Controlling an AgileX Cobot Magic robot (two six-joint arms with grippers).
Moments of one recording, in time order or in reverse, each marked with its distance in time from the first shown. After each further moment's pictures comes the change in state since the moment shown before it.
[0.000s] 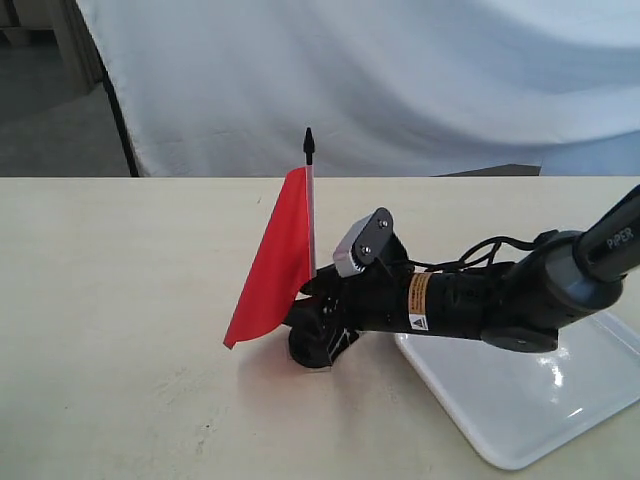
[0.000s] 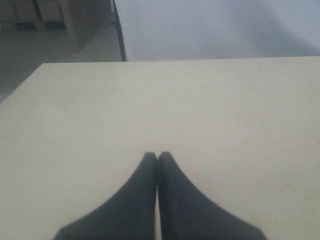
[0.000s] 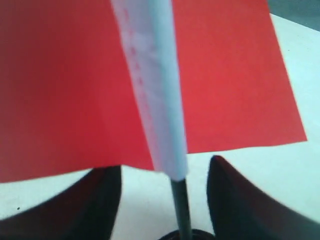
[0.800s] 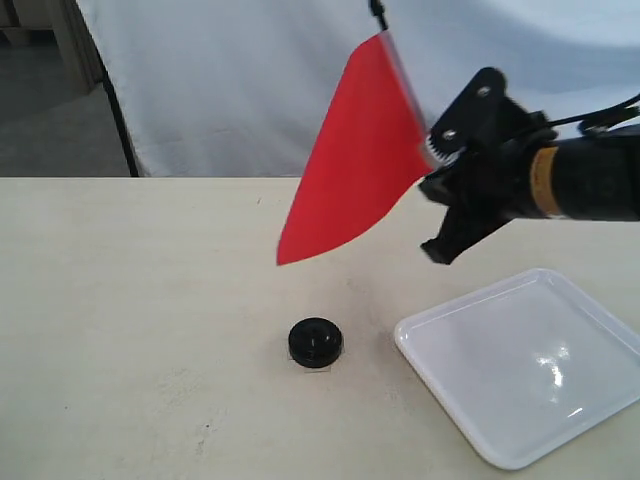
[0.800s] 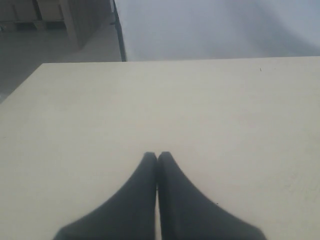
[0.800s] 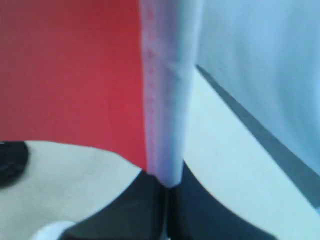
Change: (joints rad) left arm 0.000 0.000 0.000 0.000 0.000 0.000; right arm -0.102 -0.617 0.037 -0.703 0.732 0.566
